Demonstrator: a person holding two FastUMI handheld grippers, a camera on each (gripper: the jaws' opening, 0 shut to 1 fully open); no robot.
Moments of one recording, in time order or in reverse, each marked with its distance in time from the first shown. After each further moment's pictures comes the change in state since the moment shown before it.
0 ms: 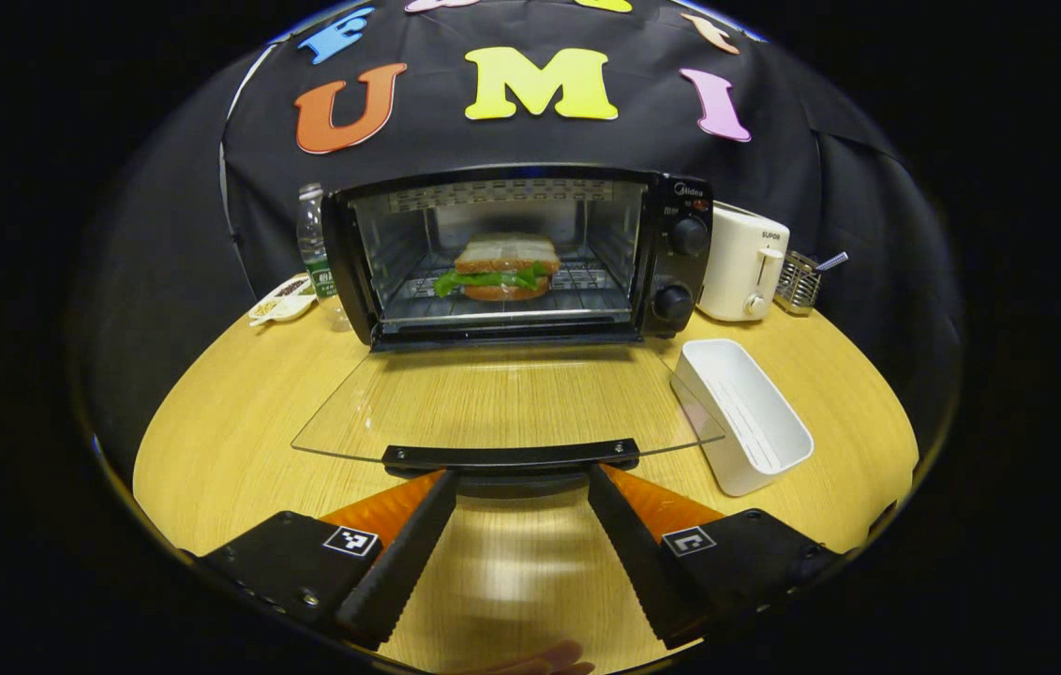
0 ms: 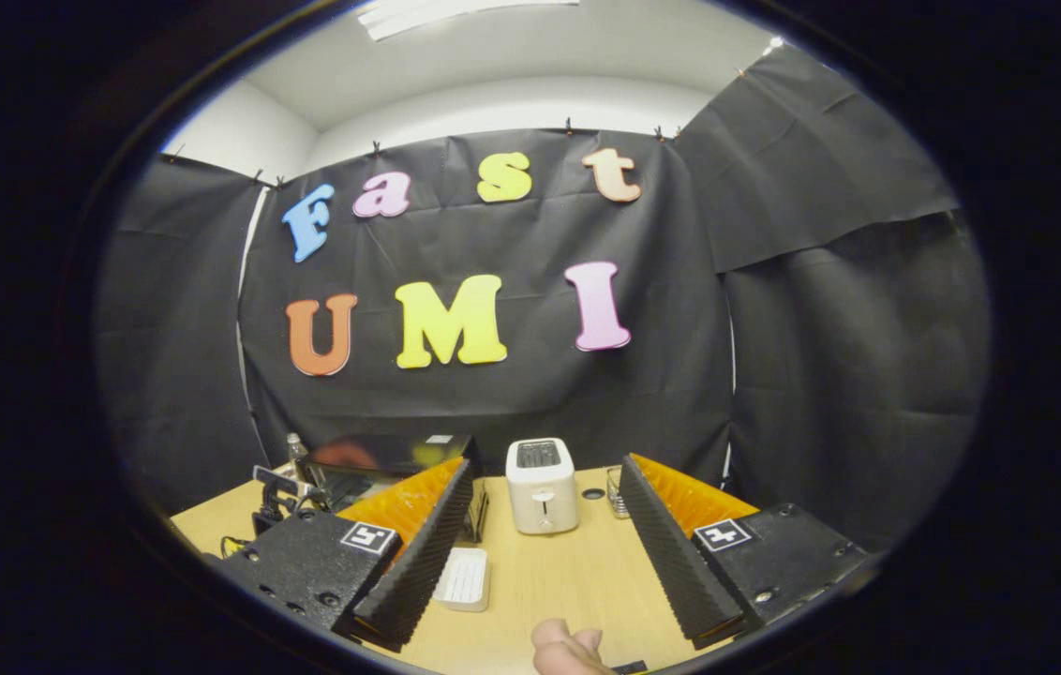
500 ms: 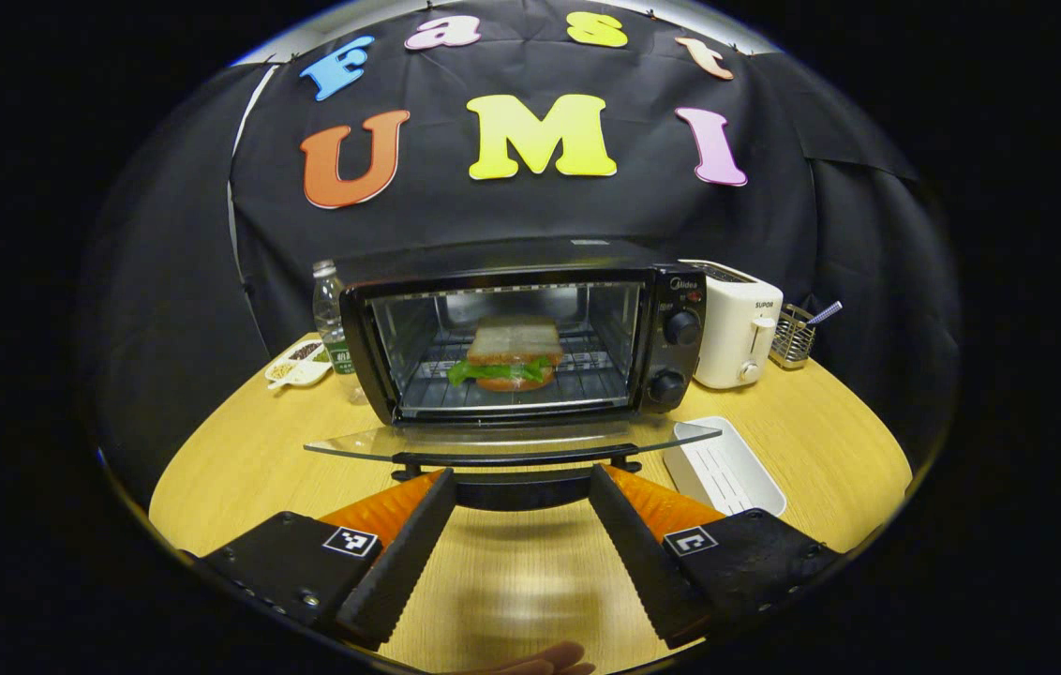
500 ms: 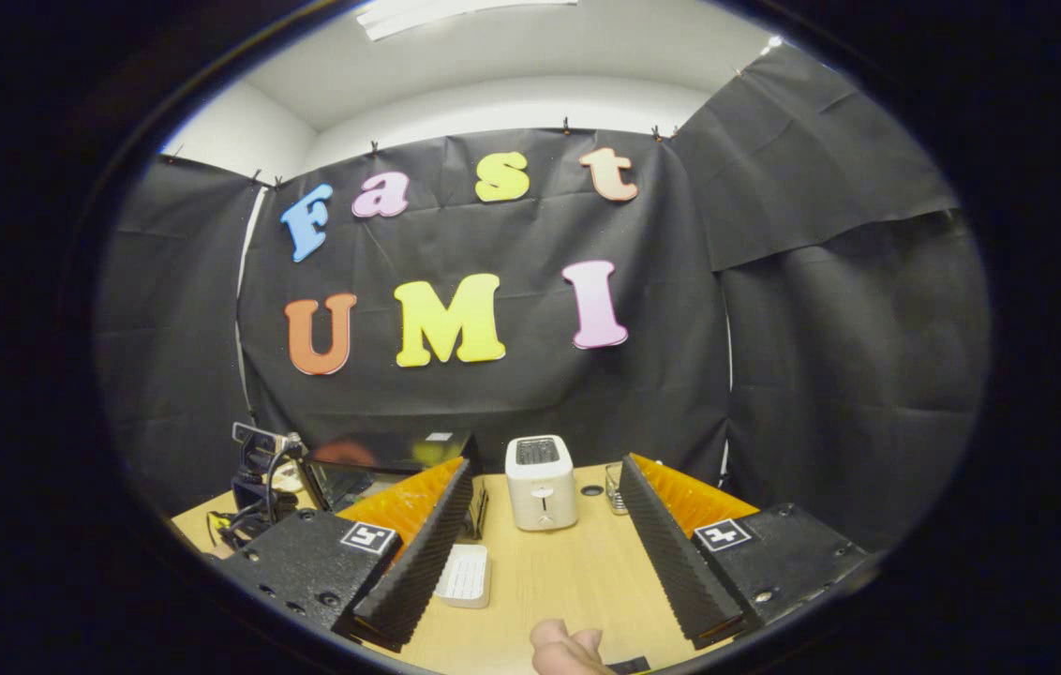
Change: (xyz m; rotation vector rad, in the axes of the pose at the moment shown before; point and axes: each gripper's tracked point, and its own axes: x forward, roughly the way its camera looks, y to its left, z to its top) left arm -0.013 0.007 0.069 0.025 -0.163 0.024; right arm -0.009 -0.001 -0.001 0.005 0.006 -0.011
